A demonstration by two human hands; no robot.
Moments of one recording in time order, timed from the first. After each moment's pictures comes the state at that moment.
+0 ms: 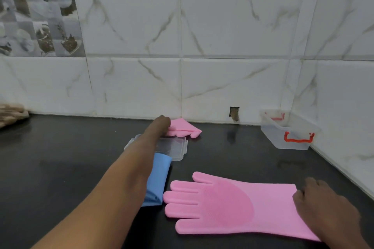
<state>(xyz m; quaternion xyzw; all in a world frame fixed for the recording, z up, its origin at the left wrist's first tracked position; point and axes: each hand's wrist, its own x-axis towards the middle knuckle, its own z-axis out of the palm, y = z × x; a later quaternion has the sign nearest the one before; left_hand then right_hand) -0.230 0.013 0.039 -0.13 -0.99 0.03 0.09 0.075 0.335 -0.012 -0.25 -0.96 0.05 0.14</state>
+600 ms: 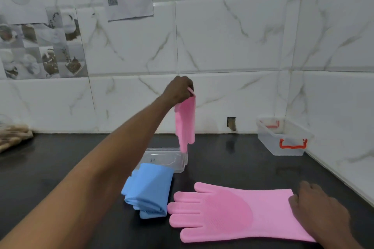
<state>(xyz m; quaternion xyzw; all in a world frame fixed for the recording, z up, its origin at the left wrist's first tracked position) -0.182 0.066 0.204 -0.25 -0.91 -0.19 0.28 0.081 0.329 -0.002 -0.28 -0.95 0.04 0.13</state>
